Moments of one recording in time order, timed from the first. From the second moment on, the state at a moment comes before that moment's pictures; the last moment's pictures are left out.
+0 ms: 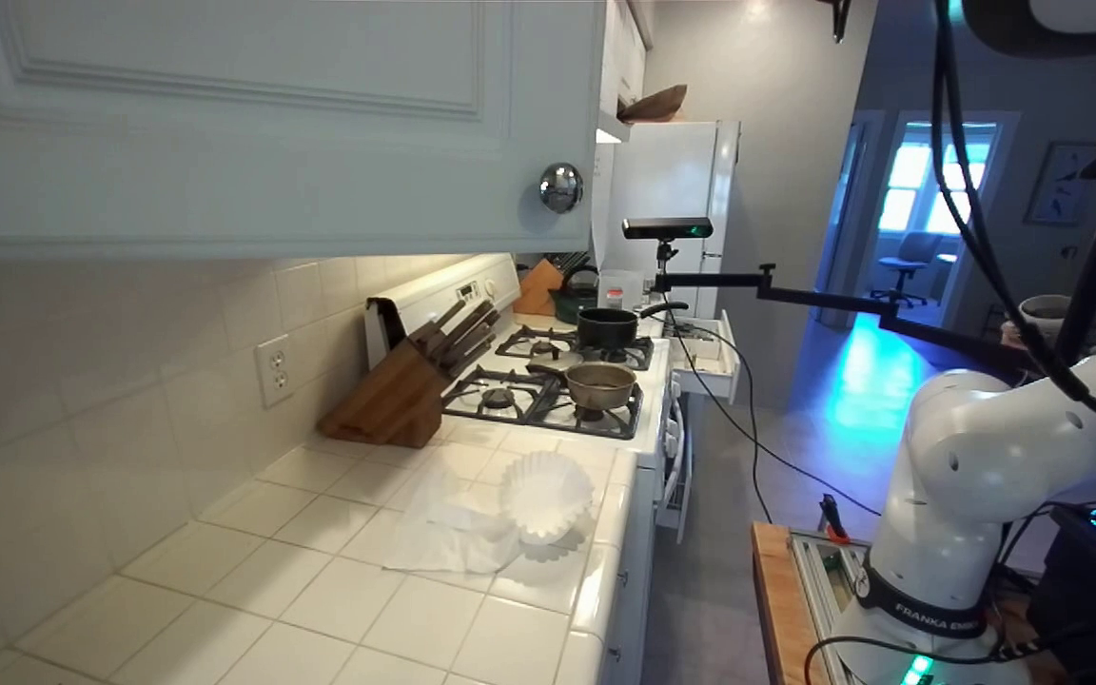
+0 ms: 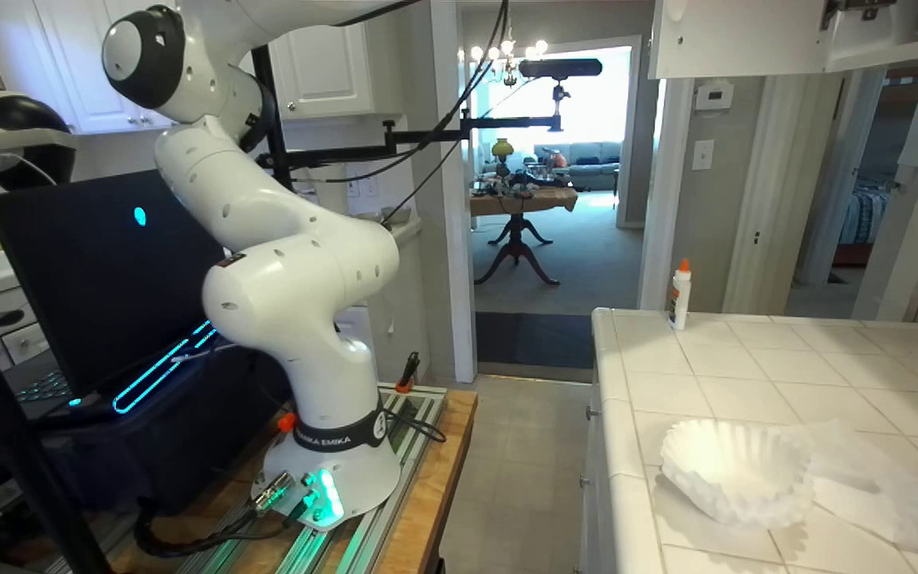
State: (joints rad) arm -0.35 -1.01 0.44 -2.19 -0.12 2.78 0.52
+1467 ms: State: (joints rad) arm 0.23 -1.15 0.34 -2.23 0.17 2.37 0.29
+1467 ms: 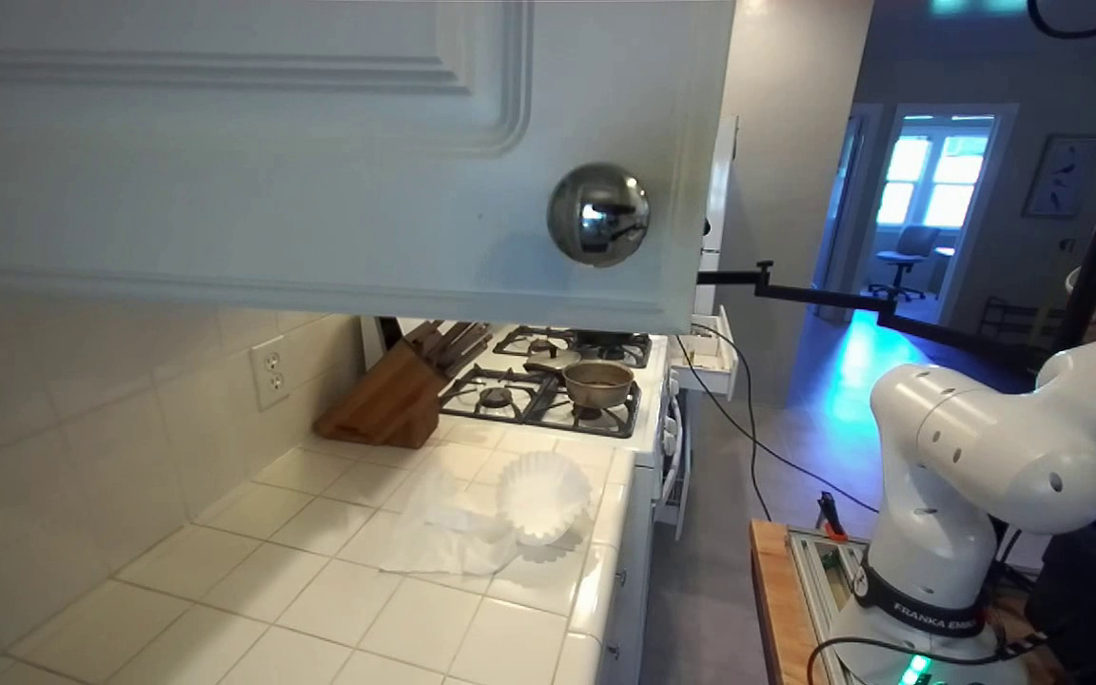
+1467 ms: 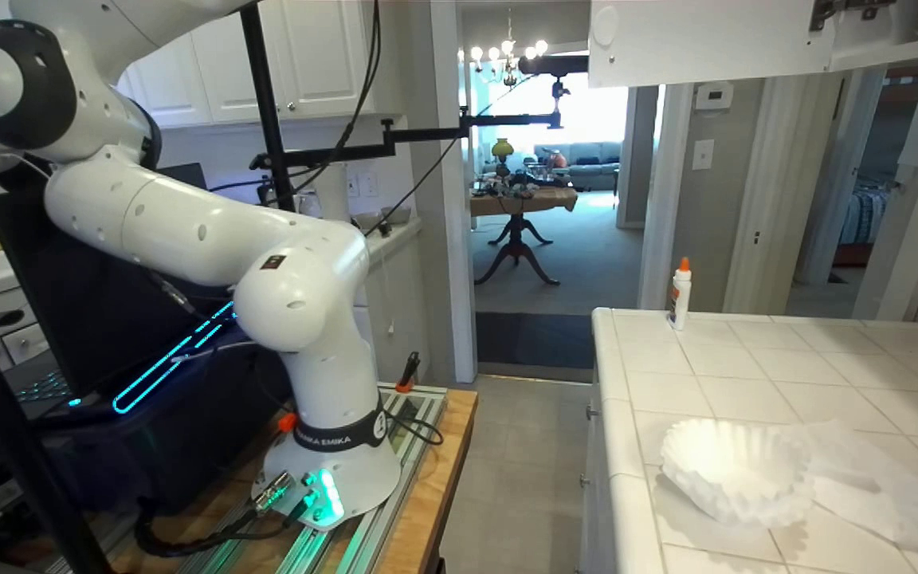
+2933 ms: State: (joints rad) arm 0.08 -0.79 0.65 -2.18 0.03 2.94 0.24
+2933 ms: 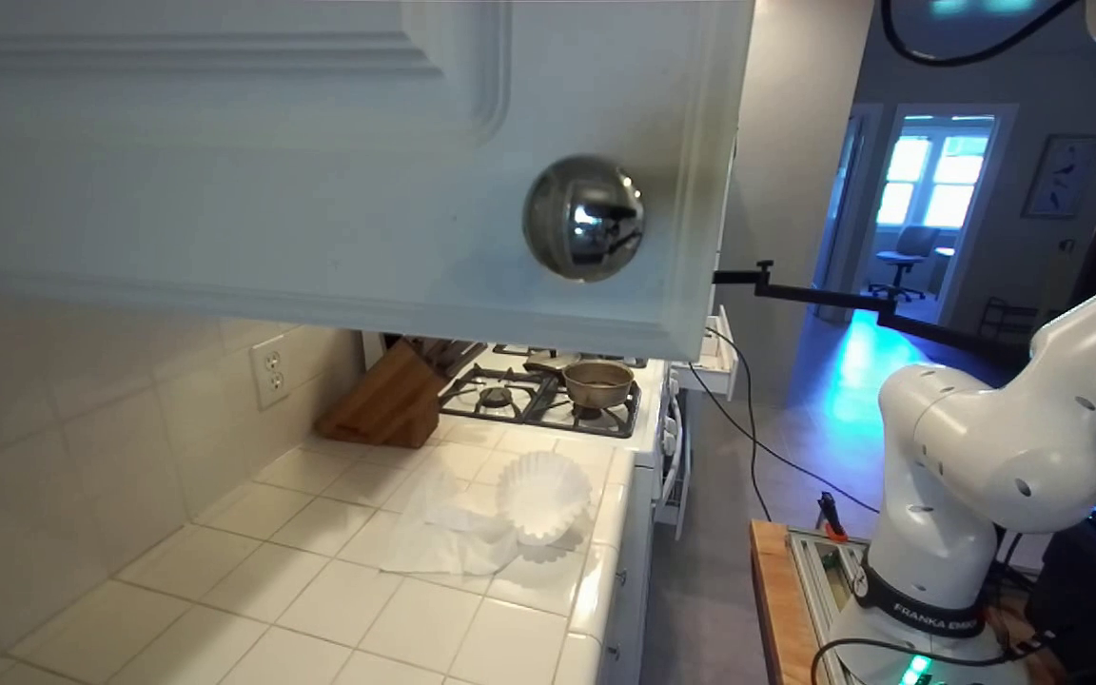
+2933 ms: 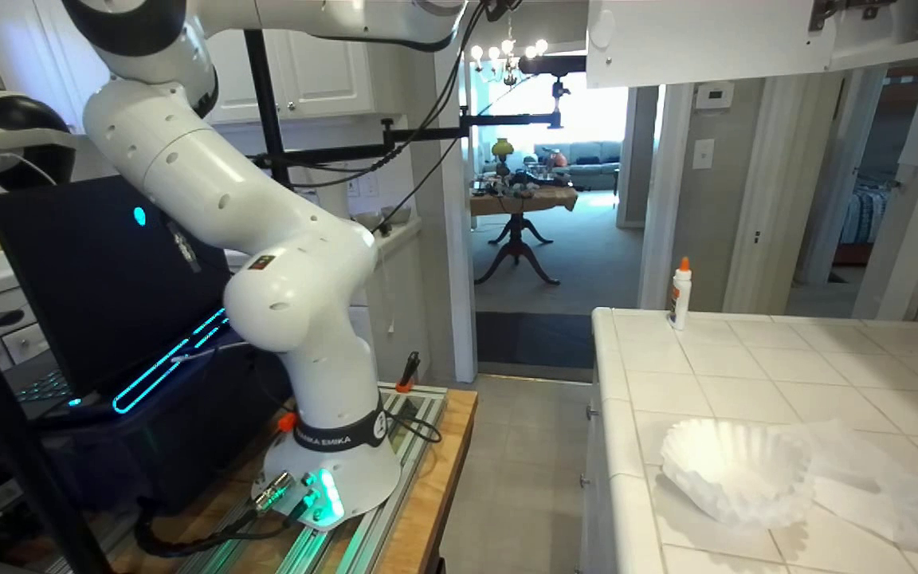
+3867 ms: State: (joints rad) arm -0.23 -0.93 0.72 -2.13 0.02 2.95 0.32
